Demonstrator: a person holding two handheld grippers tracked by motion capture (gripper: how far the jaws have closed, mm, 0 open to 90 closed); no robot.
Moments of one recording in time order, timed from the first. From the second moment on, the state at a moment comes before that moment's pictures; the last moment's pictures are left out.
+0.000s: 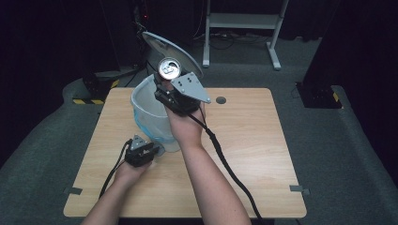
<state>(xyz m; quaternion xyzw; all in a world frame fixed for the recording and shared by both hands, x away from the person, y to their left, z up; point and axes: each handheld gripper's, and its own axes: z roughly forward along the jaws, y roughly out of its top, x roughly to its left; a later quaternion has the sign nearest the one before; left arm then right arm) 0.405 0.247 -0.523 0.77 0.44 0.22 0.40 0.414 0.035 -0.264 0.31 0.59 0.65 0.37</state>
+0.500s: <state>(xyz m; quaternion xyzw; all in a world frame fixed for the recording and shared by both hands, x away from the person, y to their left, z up) 0.405 0.247 -0.523 0.77 0.44 0.22 0.40 0.441 0.063 -0.267 0.30 0.64 0.62 0.35</state>
